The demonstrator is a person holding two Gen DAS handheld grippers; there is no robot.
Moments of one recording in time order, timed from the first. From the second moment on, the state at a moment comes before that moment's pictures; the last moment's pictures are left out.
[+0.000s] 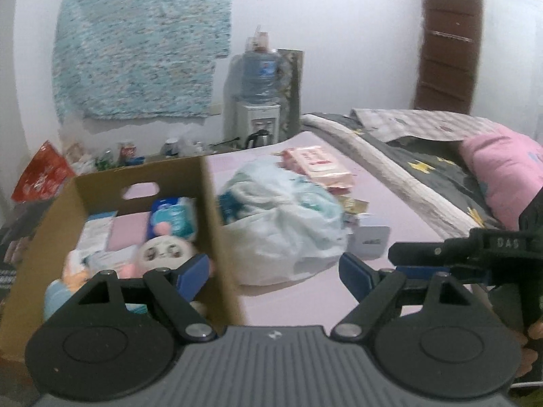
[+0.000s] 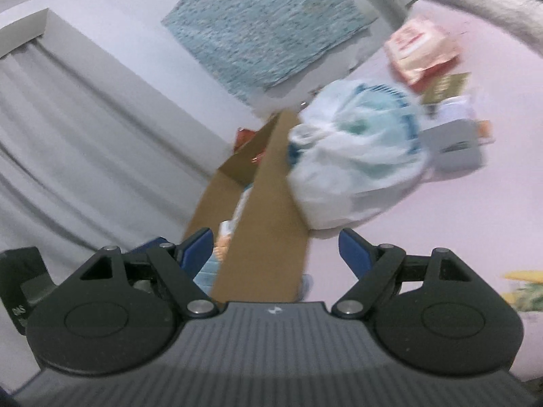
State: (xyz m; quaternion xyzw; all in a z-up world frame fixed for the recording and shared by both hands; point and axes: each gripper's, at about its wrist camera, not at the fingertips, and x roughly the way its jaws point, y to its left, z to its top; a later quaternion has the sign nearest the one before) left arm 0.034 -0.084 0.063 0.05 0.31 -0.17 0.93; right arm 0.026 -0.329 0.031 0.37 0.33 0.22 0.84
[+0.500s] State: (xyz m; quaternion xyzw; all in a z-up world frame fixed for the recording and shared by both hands) left arm 0.084 -0.225 0.007 0.12 0.33 -0.25 0.90; right arm 0.039 -0.420 -0.003 0.35 0.30 0.15 0.87
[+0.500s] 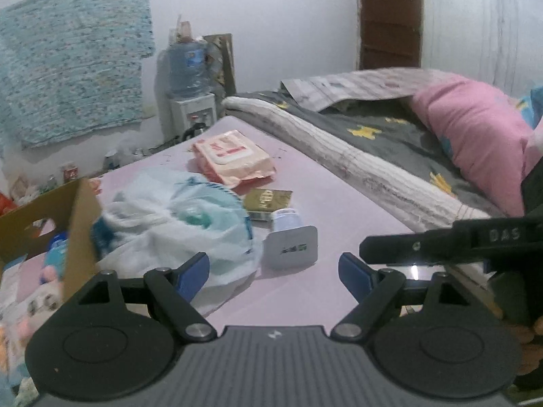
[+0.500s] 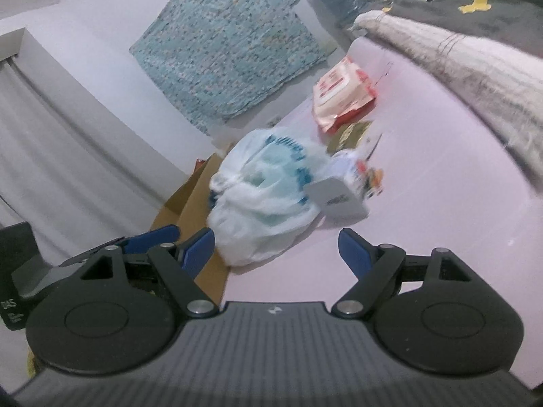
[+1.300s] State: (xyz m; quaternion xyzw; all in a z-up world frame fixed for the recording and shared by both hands) left arm 0.161 -0.292 -0.082 0.16 0.37 -0.24 0.88; right arm 0.133 -0.433 -0.054 0.31 0.34 0.17 0.87
